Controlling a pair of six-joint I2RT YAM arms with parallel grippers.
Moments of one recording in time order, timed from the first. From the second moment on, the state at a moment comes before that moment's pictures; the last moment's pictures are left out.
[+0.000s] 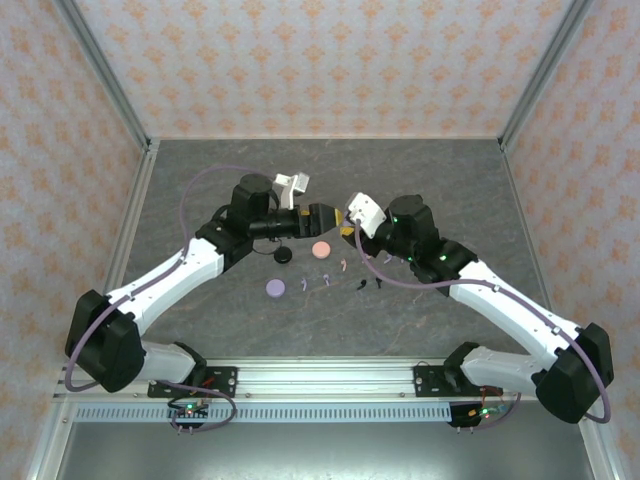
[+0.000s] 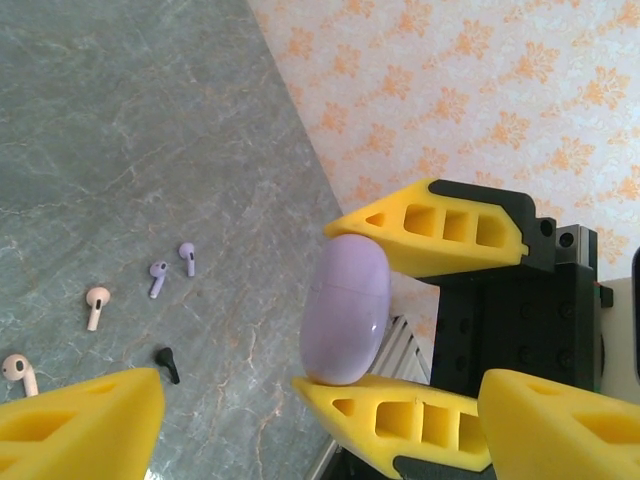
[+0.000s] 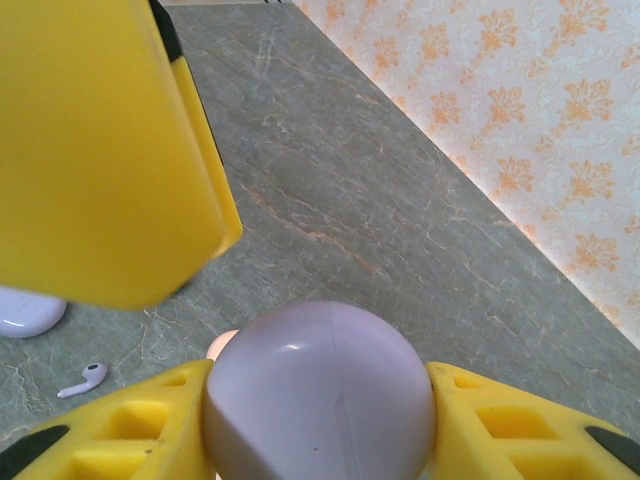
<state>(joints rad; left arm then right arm) -0.52 1.35 1.01 -0.05 0.62 -0.77 0.66 1.12 0.90 -0.22 -0.09 -0.41</state>
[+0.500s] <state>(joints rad) -0.56 1.40 1.06 -0.03 0.69 -0.75 0.66 1.11 0.90 -0.22 -0.12 -0.41</state>
